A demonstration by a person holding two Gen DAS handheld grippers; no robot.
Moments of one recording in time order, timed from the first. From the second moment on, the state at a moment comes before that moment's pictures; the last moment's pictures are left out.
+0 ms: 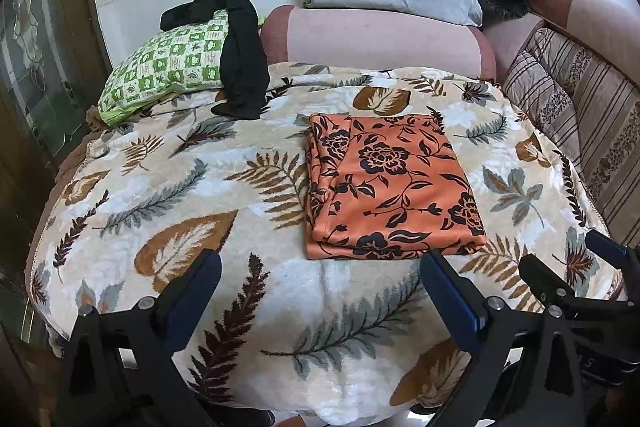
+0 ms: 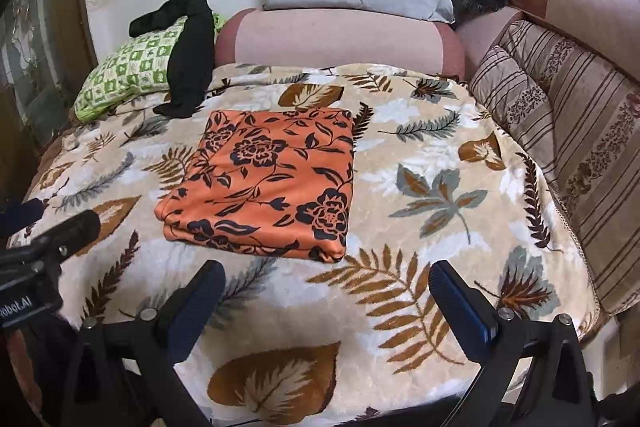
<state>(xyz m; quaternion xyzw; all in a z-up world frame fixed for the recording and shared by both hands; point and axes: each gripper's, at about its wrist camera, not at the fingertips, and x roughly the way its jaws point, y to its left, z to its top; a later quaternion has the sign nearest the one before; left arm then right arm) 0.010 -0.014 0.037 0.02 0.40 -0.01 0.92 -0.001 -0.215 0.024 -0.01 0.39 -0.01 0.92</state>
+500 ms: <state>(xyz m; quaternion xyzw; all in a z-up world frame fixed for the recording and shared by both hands) 0.020 -0.013 0.037 0.01 0.40 -0.01 0.92 0.013 -0.211 0.025 -0.02 0.40 -0.01 0.92</state>
